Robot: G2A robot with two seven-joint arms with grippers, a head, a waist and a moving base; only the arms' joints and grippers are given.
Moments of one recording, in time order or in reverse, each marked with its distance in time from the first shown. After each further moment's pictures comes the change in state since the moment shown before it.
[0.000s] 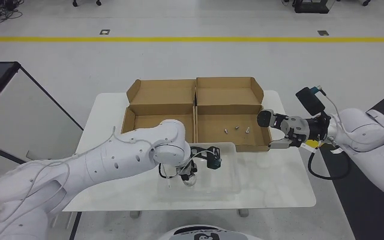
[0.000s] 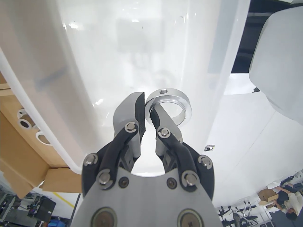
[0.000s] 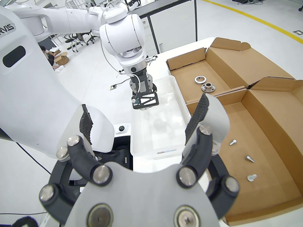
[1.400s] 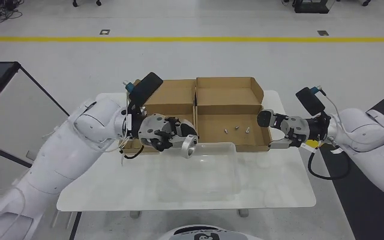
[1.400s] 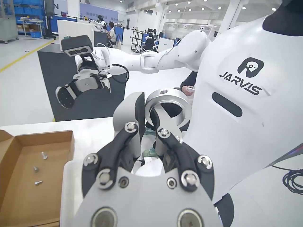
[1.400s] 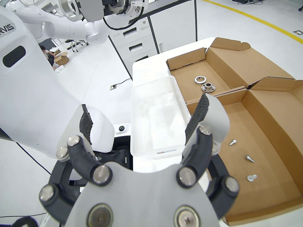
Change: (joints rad) left arm 0.356 0.236 -0.659 -0.037 -0.840 -0.621 0.534; right arm 0.000 0.000 0.000 0.000 0.000 0.000 0.000
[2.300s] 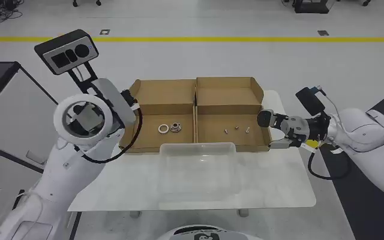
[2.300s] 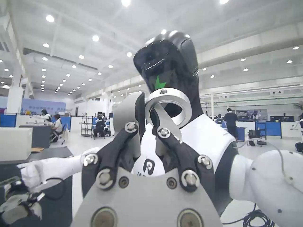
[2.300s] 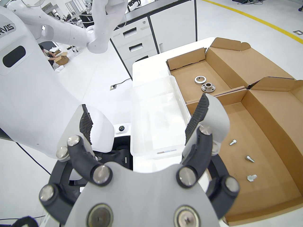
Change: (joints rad) left arm 0.122 -0.176 -0.230 -0.184 -0.642 0.000 0.000; right arm 0.000 0.000 0.000 0.000 0.000 0.000 0.000
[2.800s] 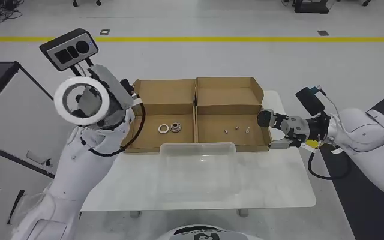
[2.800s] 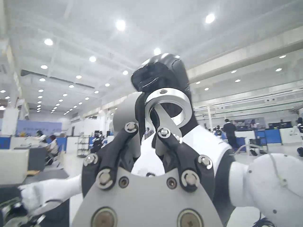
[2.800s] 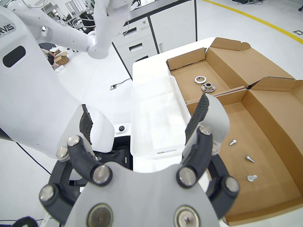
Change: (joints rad) left arm 0.029 -0.092 -0.041 0.087 0.109 0.001 -0.002; right arm 0.000 0.000 0.000 0.000 0.000 0.000 0.000
